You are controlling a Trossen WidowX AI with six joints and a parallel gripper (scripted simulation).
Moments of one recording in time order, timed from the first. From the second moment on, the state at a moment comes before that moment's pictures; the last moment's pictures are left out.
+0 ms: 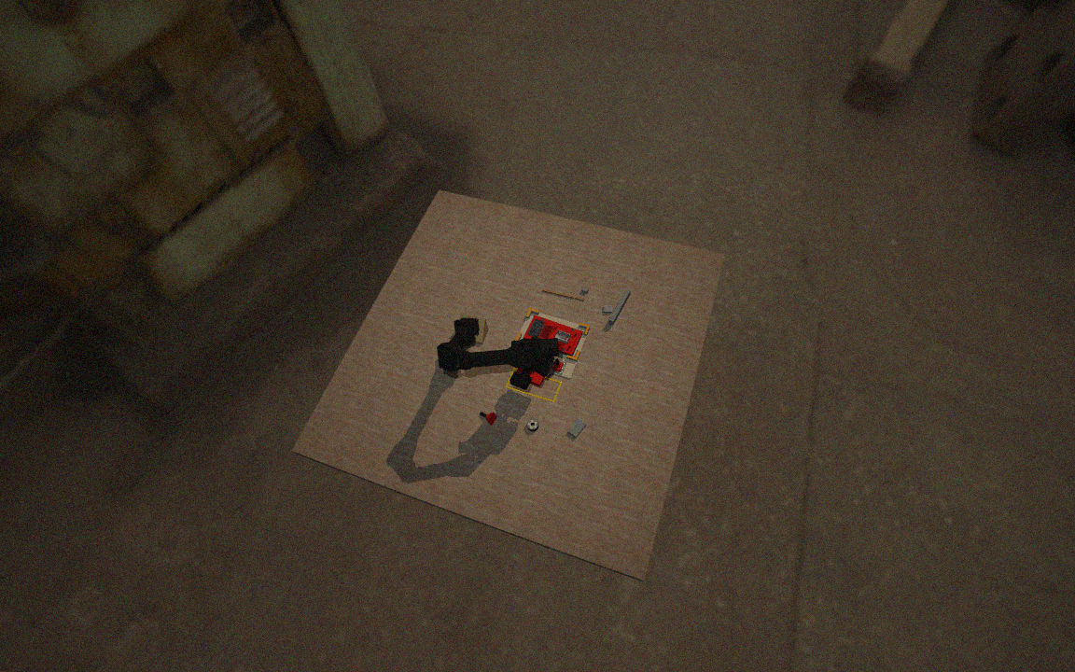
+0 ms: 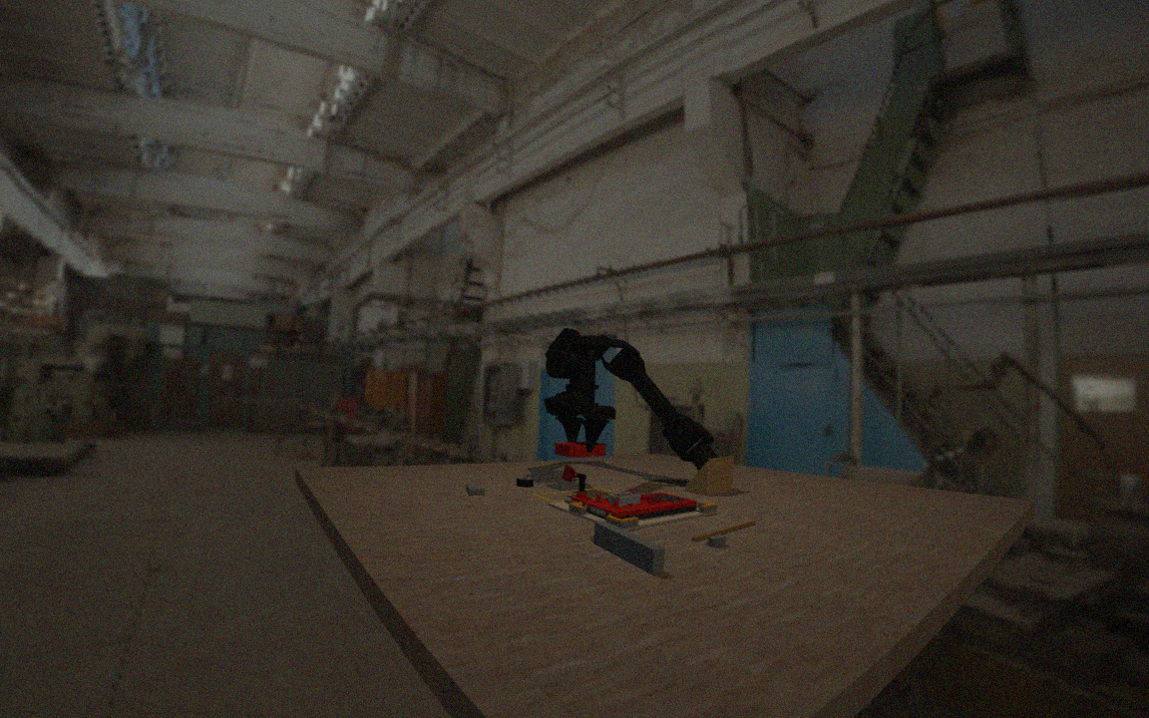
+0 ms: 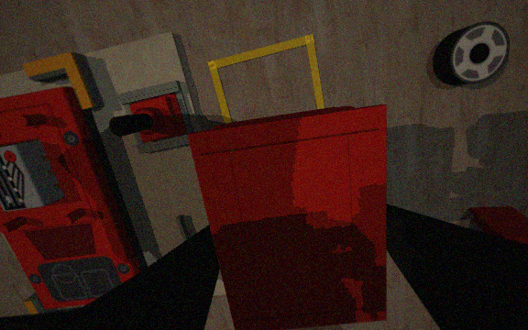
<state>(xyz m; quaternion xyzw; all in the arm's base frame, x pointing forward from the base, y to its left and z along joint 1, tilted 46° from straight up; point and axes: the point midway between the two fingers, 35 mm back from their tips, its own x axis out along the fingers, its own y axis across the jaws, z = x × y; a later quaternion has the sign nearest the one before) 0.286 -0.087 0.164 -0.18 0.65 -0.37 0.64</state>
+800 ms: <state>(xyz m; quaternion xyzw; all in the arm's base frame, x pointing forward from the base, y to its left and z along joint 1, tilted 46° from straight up) 0.286 -0.096 0.155 -0.18 0.65 -0.37 0.64</state>
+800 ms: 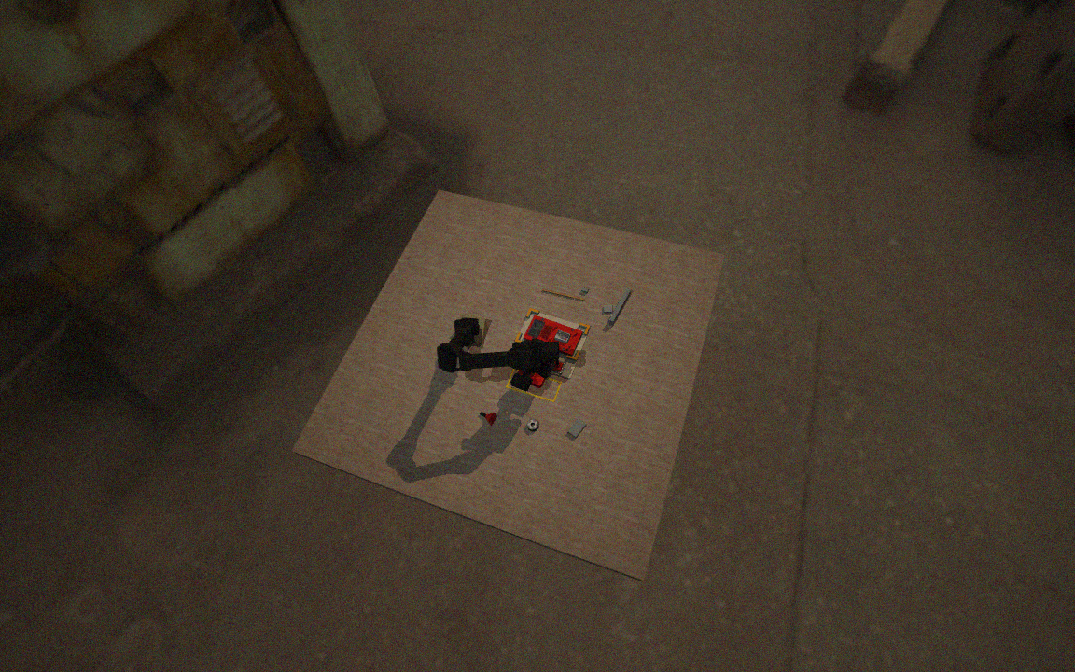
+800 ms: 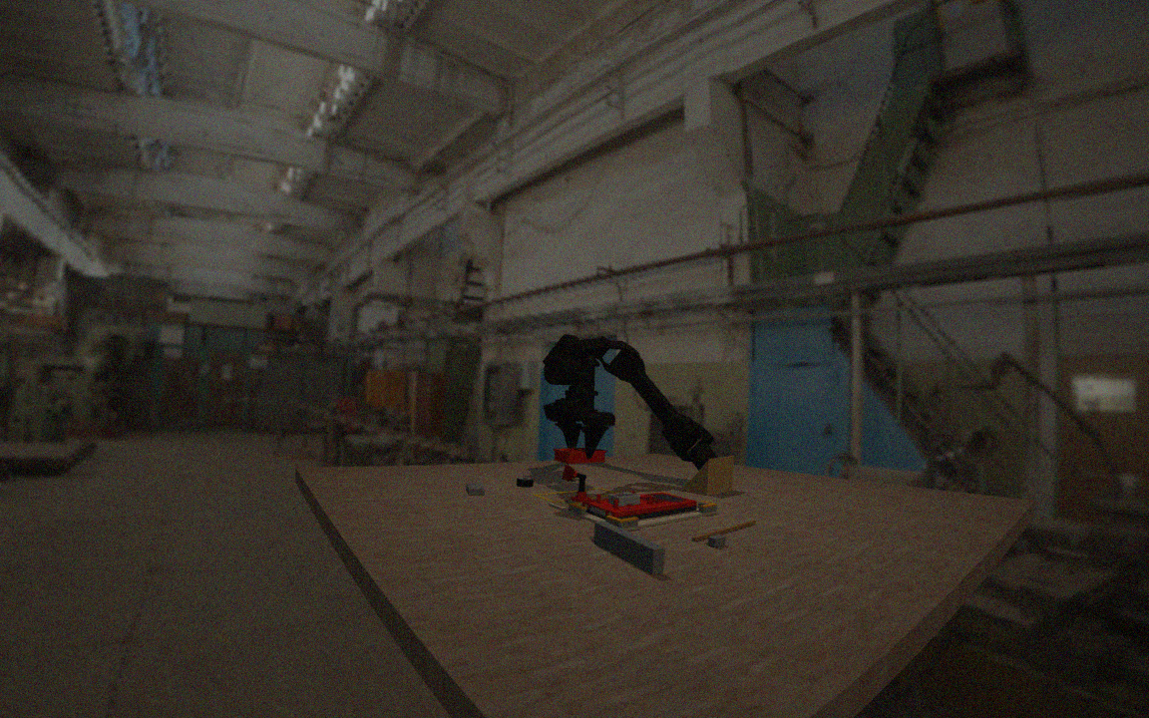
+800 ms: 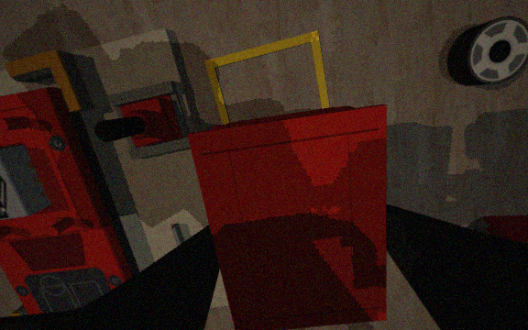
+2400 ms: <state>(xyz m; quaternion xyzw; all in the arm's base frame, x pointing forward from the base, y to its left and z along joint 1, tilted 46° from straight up) 0.283 -0.116 0.136 -0.18 0.65 -0.37 0.64</state>
